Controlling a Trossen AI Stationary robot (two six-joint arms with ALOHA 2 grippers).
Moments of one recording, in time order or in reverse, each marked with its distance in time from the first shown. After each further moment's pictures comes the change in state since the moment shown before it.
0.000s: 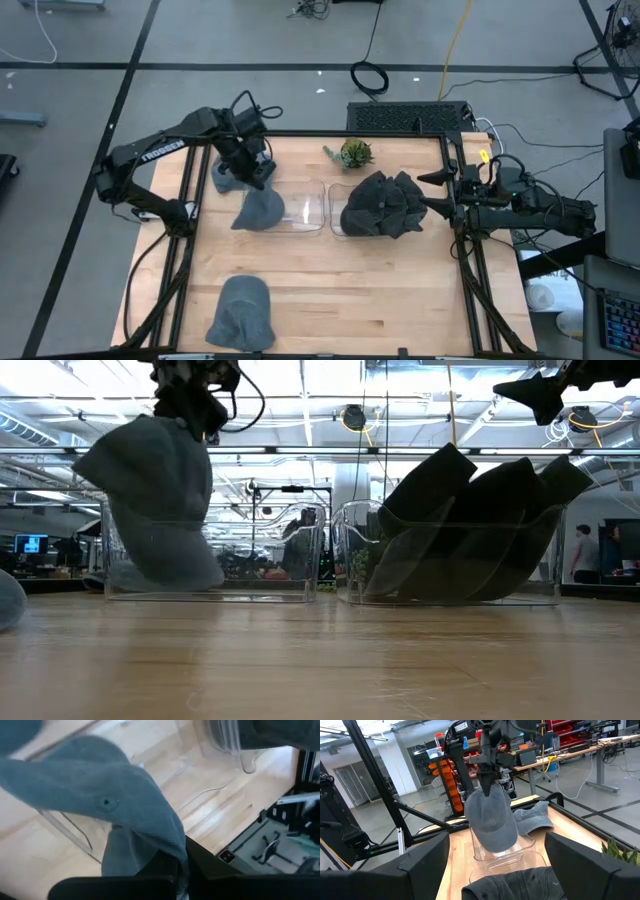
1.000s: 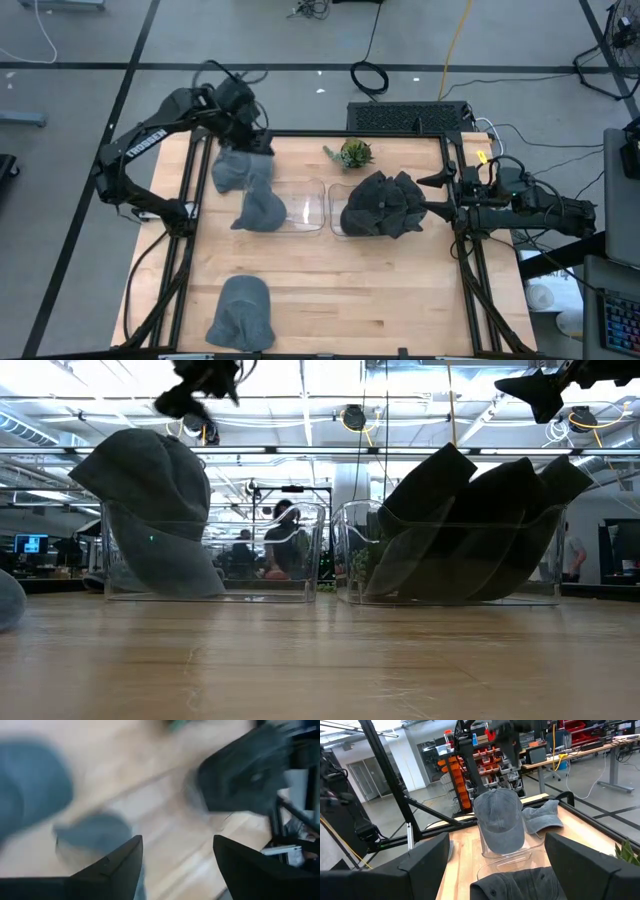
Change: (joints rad) left arm 0.068 0.000 0.234 0.069 -0.183 -0.022; right arm 0.000 0.000 0.000 0.000 -0.053 -0.010
